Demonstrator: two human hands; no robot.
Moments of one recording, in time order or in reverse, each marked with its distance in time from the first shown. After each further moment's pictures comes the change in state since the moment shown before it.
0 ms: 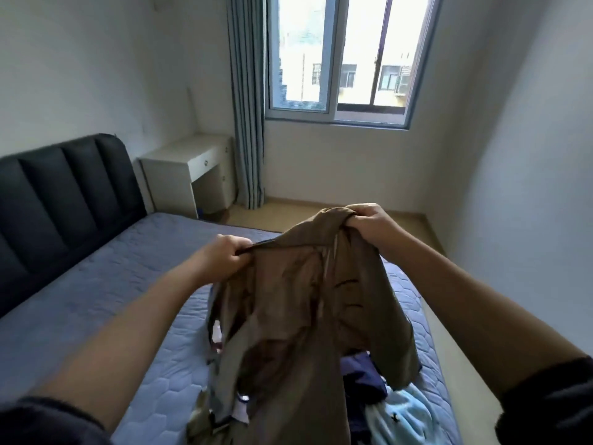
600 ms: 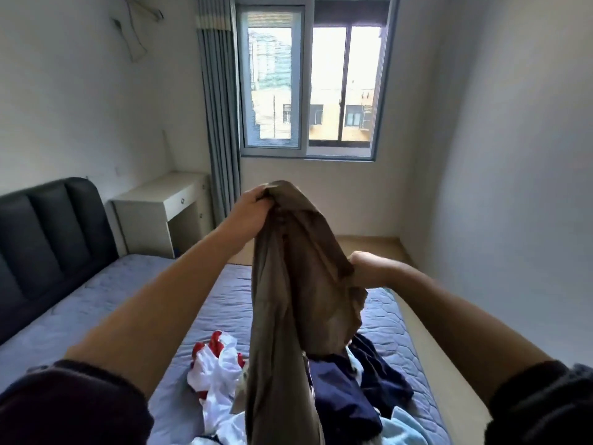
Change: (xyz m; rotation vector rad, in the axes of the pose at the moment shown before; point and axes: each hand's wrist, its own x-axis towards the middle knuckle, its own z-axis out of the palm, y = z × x) left_hand 0.064 0.111 -0.053 -0.799 0.341 0.102; right_hand -0.005 0.020 -0.032 -0.897 -0.280 0.209
